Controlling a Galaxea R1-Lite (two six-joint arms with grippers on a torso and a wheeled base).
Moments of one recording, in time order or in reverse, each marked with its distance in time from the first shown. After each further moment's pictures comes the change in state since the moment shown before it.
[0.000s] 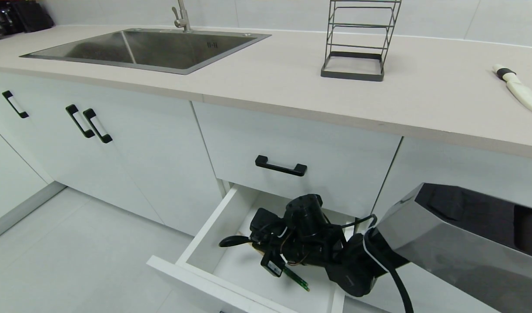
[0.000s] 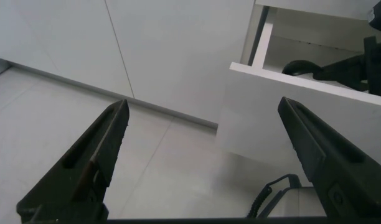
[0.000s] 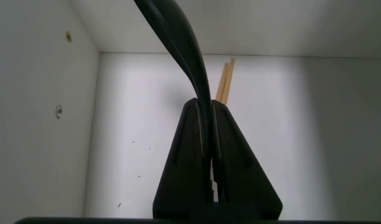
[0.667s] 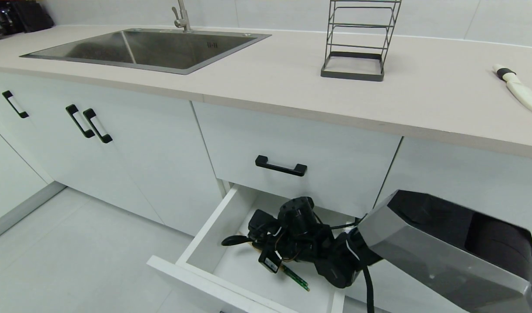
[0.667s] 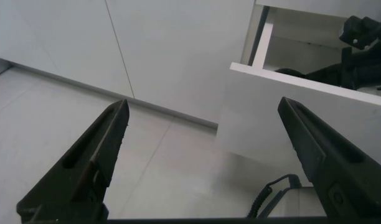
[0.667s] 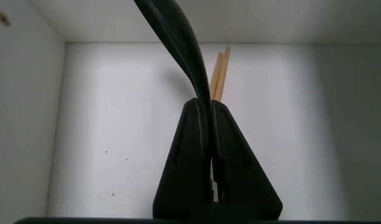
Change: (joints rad) left arm 0.000 0.000 0.000 0.000 0.000 0.000; right arm -0.024 0.123 -0.144 0.049 0.000 -0.002
